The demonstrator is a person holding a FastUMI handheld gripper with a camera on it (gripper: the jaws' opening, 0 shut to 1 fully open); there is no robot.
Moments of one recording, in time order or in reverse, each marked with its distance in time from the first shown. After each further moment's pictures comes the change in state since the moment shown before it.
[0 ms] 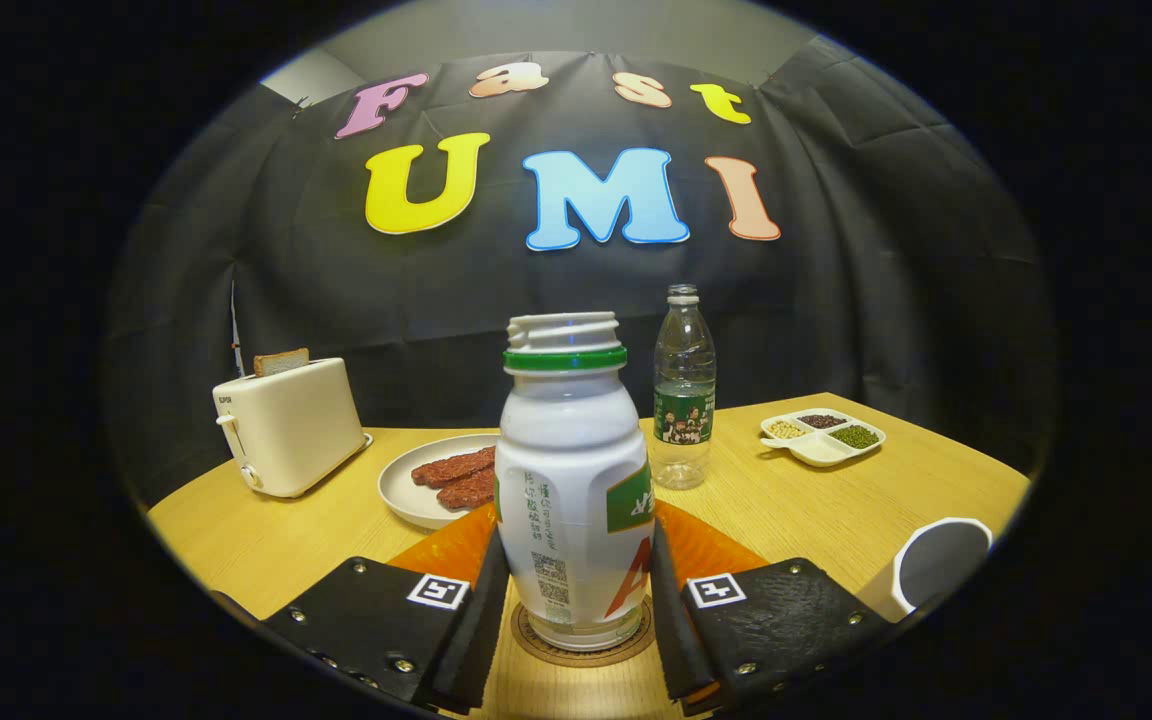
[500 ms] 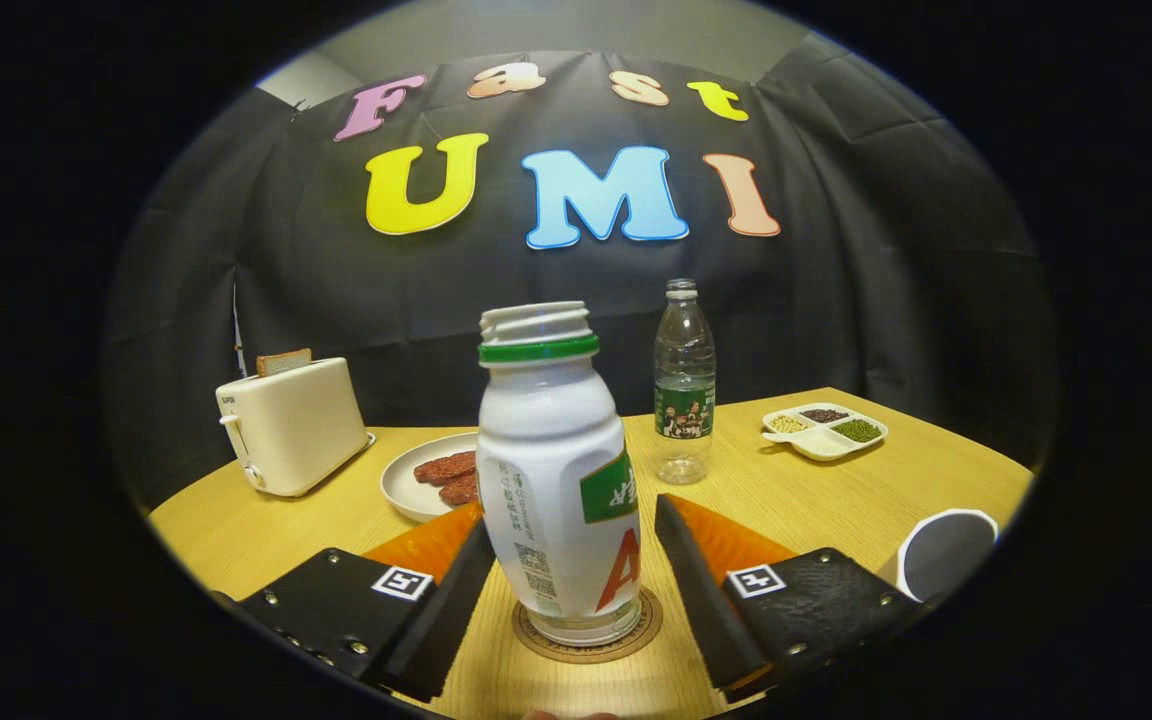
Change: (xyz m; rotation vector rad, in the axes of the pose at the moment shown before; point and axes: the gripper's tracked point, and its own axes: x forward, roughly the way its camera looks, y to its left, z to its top) arm -0.004 0.002 -0.003 0.005 0.006 0.013
